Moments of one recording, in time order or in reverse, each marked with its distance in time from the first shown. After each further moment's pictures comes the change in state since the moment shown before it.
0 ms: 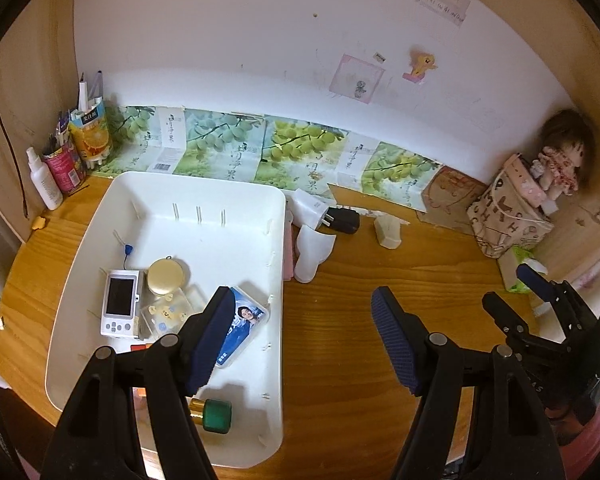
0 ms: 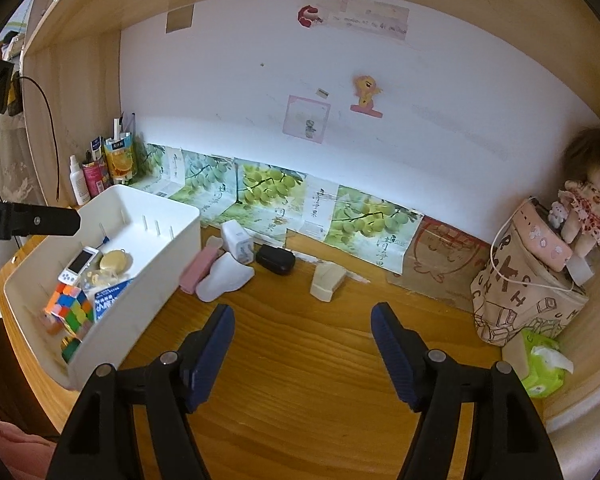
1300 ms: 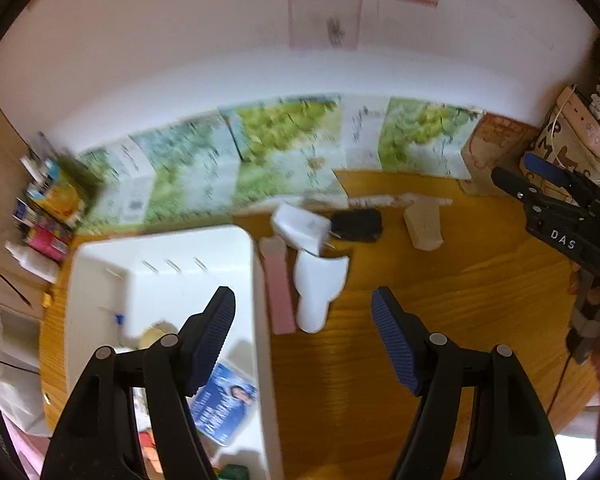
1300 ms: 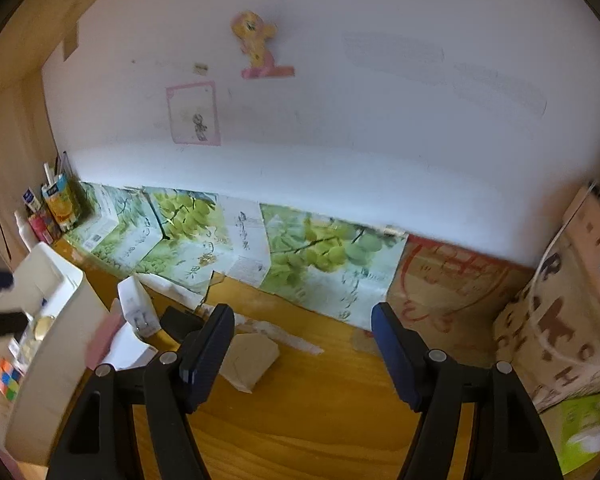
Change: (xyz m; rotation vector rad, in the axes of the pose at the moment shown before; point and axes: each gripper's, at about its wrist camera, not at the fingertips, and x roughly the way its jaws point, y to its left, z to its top) left arm 0.120 -0.062 0.069 0.198 0.222 0.171; right arm 0.163 -0.115 0.054 0.151 0.056 0.060
